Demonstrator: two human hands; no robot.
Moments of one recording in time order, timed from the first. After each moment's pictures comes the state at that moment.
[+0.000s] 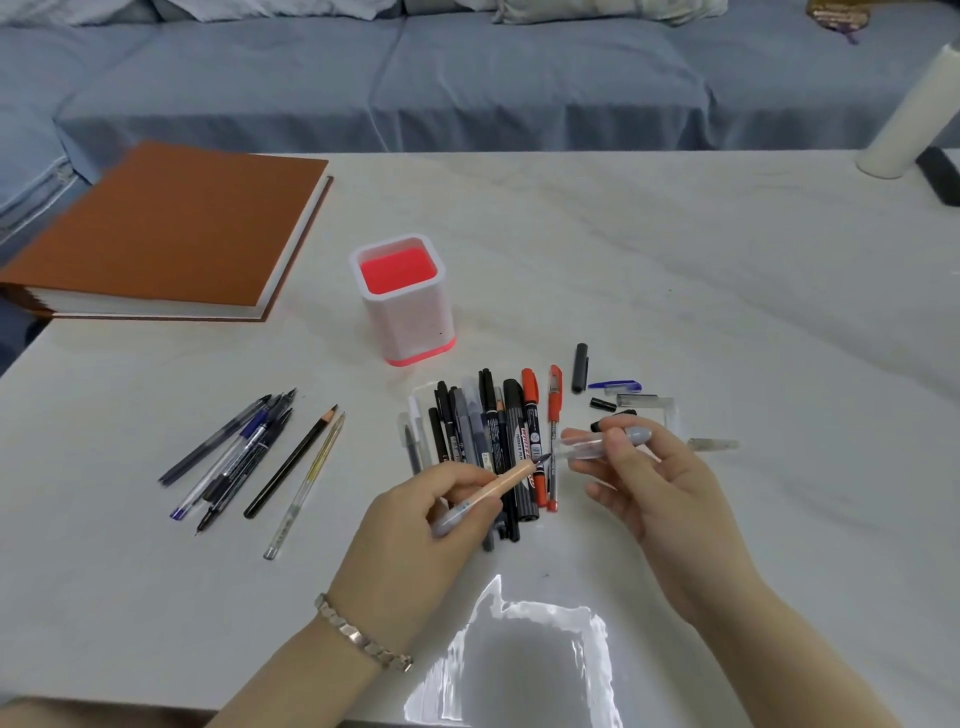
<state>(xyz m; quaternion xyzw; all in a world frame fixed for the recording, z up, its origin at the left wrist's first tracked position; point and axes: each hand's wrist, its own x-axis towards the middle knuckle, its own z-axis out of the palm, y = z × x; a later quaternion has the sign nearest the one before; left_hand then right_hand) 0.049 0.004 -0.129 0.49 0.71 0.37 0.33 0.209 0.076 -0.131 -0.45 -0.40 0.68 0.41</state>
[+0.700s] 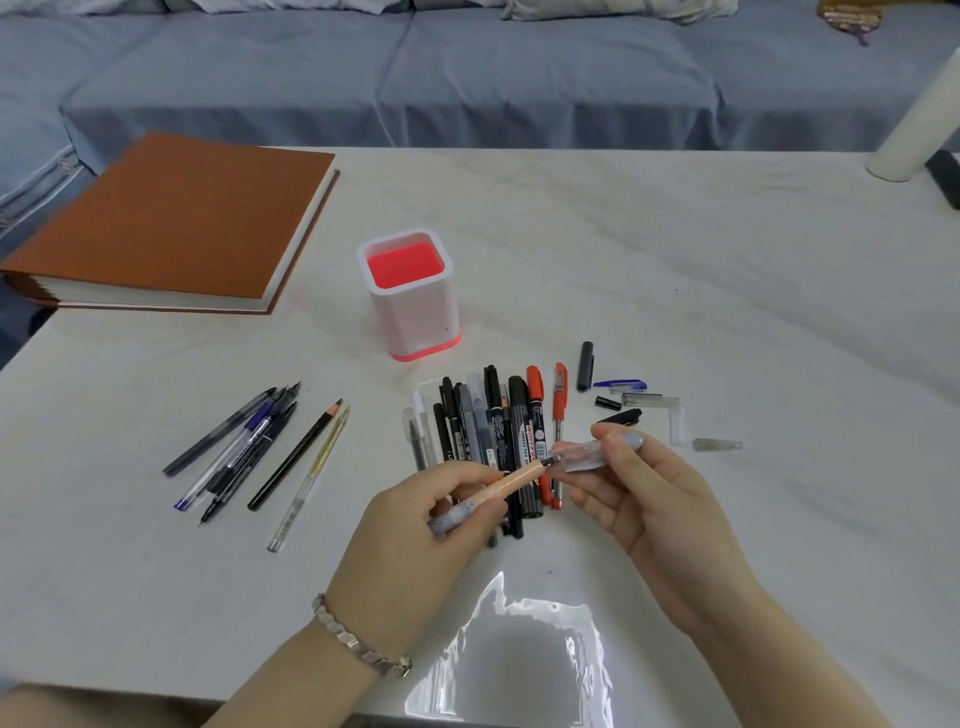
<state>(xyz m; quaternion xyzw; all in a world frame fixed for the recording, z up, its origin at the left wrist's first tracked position) 0.050 -0.002 -0.122 0.51 0.69 0.40 0.32 0.205 0.070 -0.127 -0.42 -0.33 0.75 0.40</state>
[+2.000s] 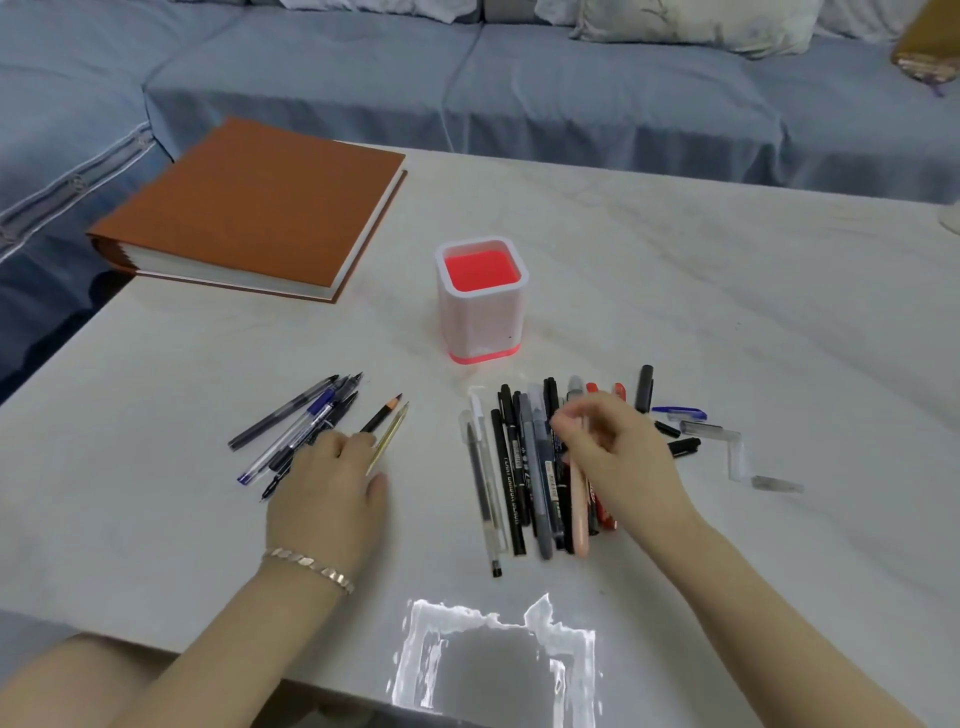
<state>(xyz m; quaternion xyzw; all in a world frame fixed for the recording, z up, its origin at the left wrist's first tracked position) -0.049 -0.018 -0.171 0.48 0.87 0.14 0.06 0.139 0.104 -0.144 -0.48 -0.71 0.43 0.28</state>
